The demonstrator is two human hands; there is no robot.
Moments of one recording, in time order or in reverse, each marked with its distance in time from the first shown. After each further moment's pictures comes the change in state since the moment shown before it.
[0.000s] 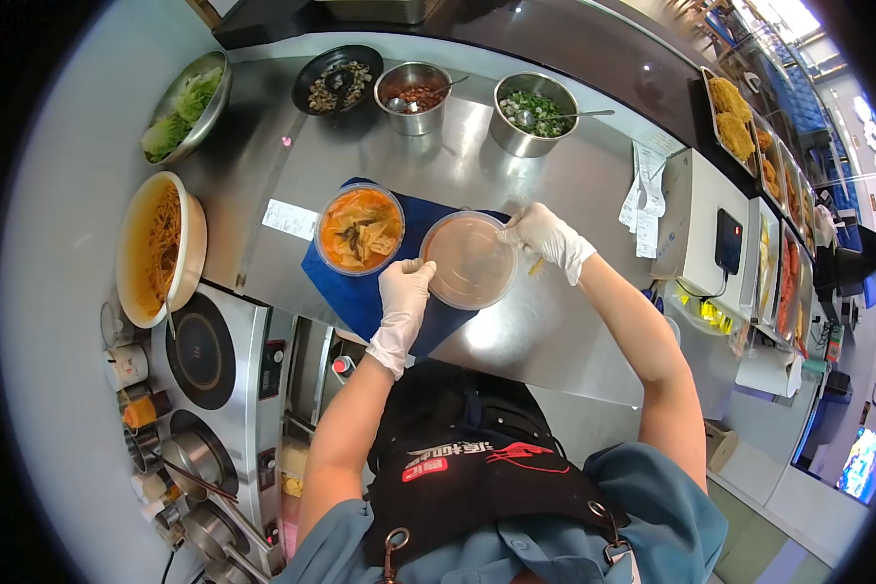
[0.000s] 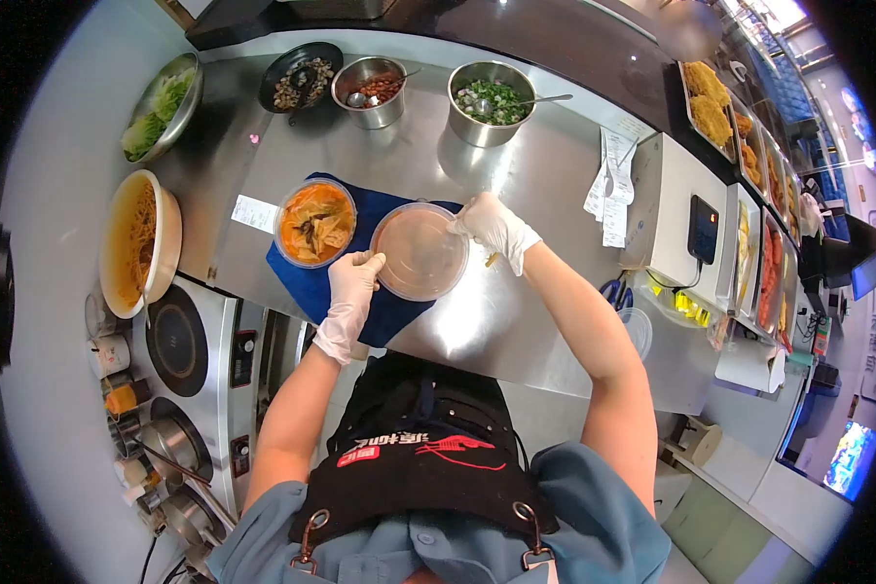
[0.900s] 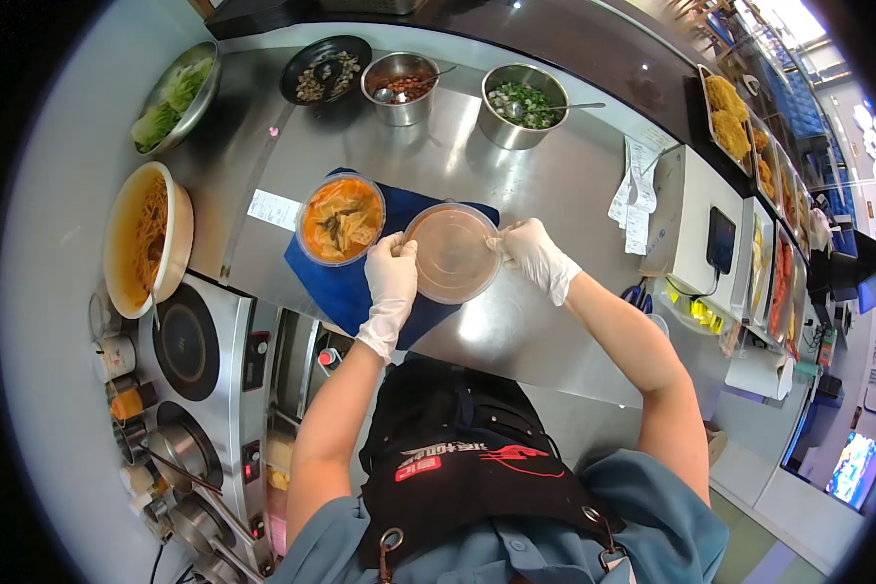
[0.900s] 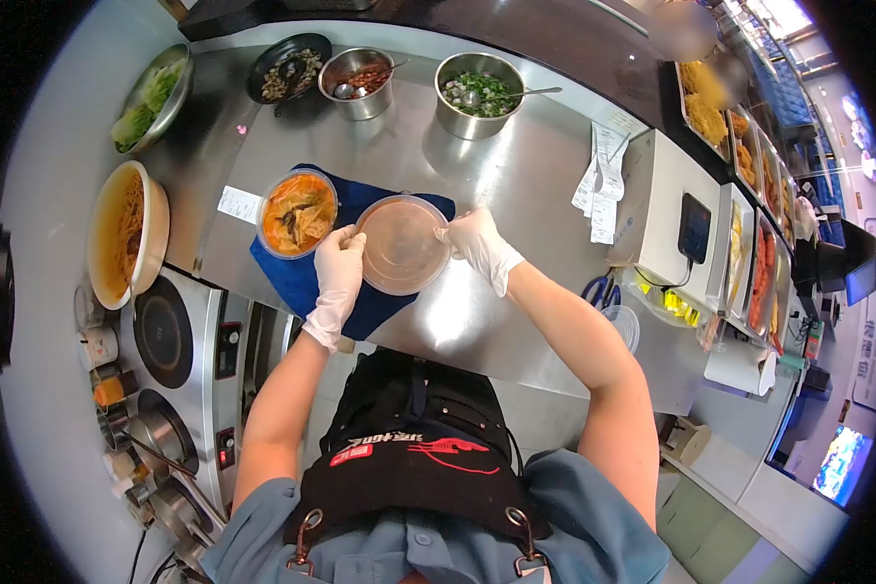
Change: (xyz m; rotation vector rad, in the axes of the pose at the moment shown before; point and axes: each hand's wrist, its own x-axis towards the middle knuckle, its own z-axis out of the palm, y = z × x) left_hand 0.007 0.001 0.016 0.212 0.142 0.272; right_hand -0.016 0.020 0.024 0.193 0.120 0.103
